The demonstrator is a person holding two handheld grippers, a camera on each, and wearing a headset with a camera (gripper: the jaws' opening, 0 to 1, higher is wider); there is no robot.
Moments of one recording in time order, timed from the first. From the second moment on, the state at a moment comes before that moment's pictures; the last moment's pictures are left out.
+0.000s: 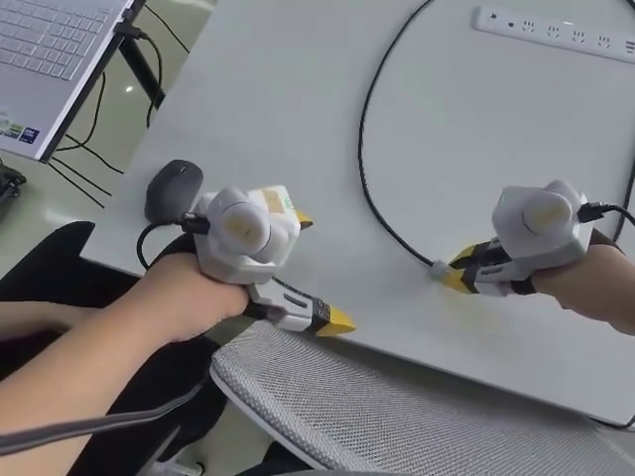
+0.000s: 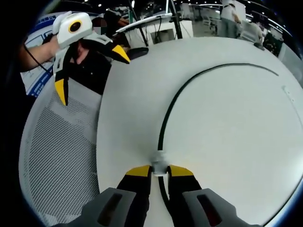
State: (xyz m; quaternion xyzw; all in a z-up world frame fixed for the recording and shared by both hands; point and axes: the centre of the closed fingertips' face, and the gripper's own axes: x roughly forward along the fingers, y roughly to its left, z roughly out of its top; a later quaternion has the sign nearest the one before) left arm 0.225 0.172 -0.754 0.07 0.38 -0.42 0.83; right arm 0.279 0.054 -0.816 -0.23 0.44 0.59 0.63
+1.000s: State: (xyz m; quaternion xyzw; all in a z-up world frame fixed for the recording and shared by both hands) left arm 0.249 0.099 -0.710 0.08 0.32 -0.48 0.81; right arm 0.267 0.025 -0.748 -0.23 0.42 0.60 0.64
